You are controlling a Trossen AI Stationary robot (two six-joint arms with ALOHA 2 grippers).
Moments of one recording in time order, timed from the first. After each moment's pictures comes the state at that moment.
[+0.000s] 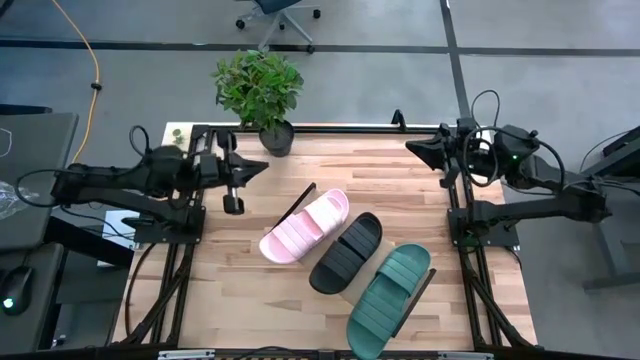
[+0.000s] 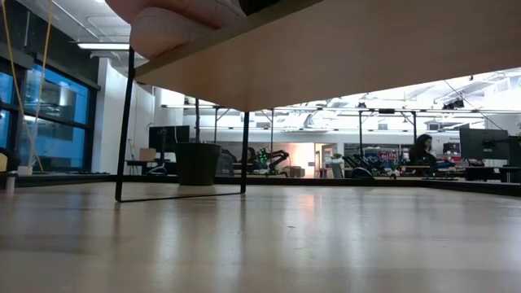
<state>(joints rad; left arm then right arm) 0.09 0.79 0.79 0.18 -0.16 0.26 -0.15 0.71 0.96 -0.14 0.04 0.47</state>
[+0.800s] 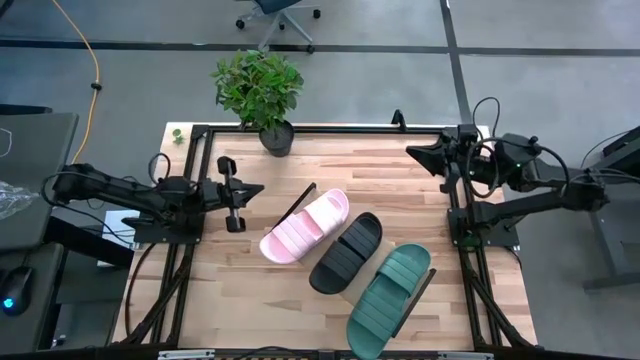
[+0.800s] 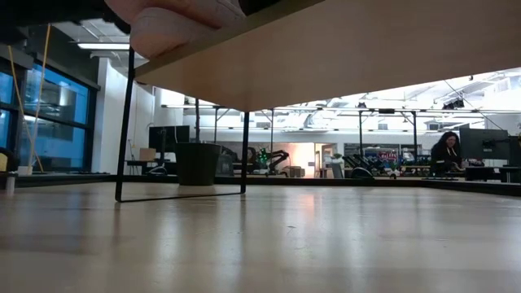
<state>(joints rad) -0.03 0.66 0.27 0.65 -0.30 0.31 0.02 0.71 0.96 -0.14 0.25 0.52</state>
